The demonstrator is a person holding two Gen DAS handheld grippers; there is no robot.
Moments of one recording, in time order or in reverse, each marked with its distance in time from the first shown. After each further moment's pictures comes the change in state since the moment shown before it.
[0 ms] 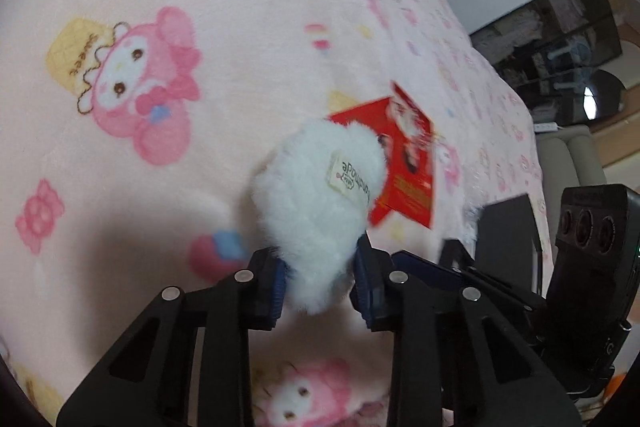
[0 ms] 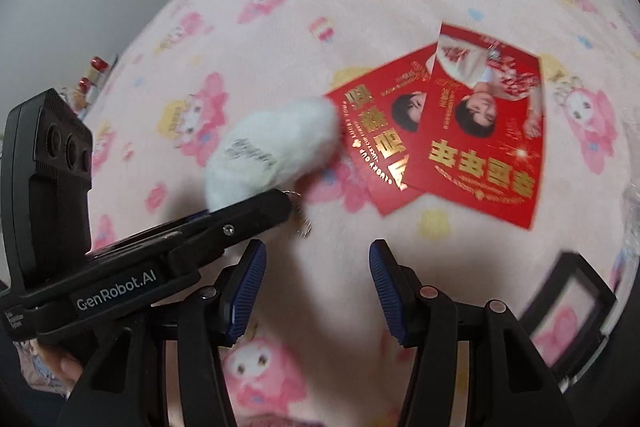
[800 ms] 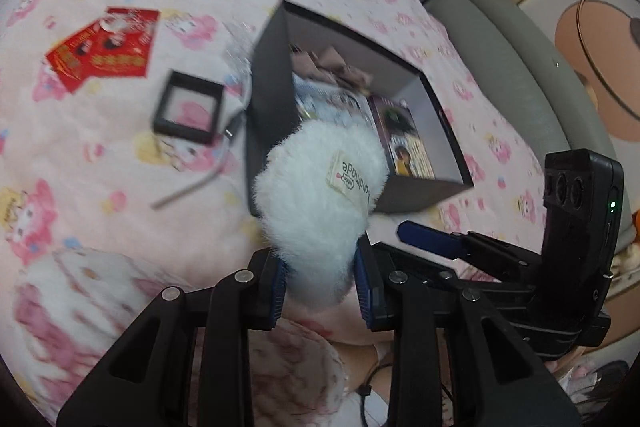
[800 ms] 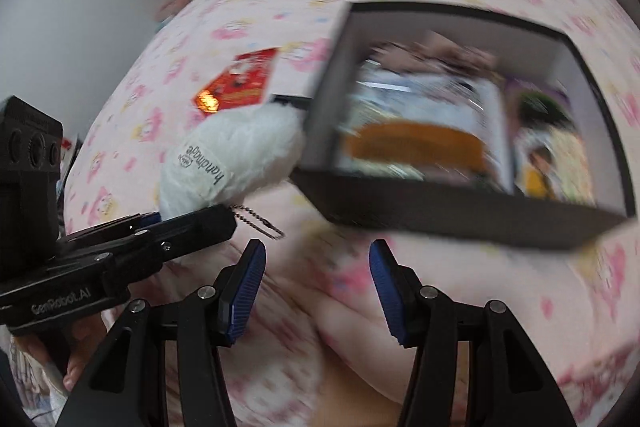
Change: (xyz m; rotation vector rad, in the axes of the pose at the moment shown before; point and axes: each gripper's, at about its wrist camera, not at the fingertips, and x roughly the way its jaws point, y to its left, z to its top) left arm -0.013 -0.229 -0.194 0.443 0.202 -0.135; right arm -0.216 -0.117 -0.228 0.309 -0.203 -0.191
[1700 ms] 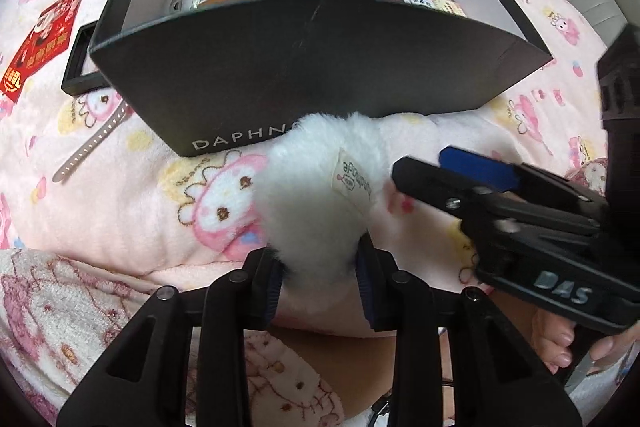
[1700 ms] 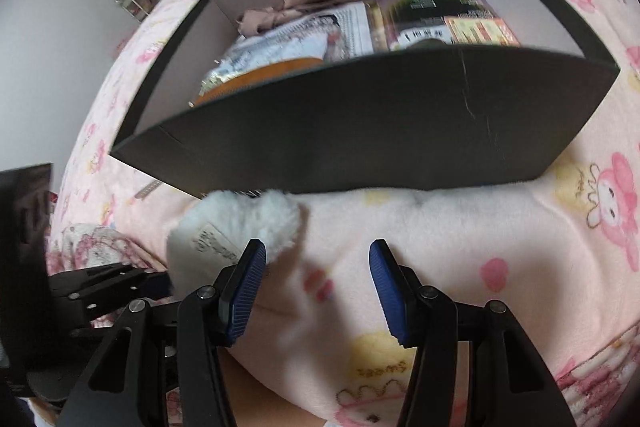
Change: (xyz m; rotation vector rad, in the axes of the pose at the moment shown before) left arm 0.105 -0.063 -0.037 0.186 0.268 0.289; right arm 0.033 -0.107 -0.038 0.247 -0.017 -0.011
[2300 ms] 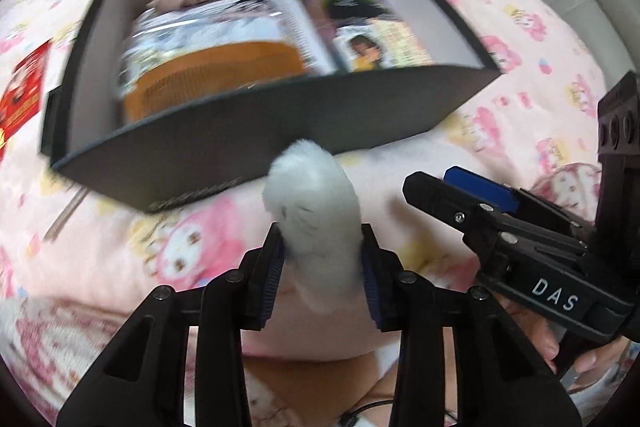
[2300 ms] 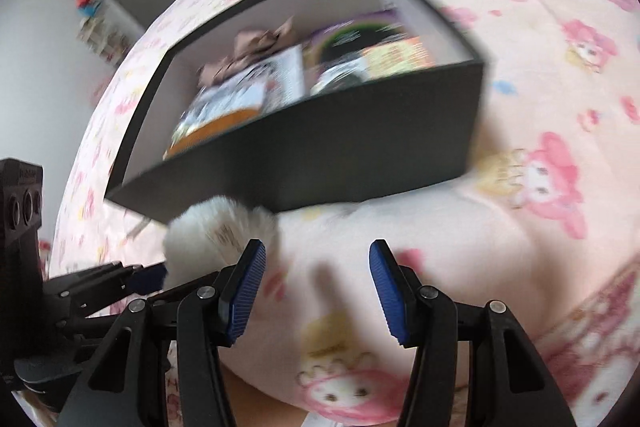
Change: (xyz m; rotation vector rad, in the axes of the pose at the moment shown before) left arm -0.021 -0.030 0.031 0.098 -0.047 -0.085; right arm -0.052 -0.039 -0.012 0.153 -0.150 -0.057
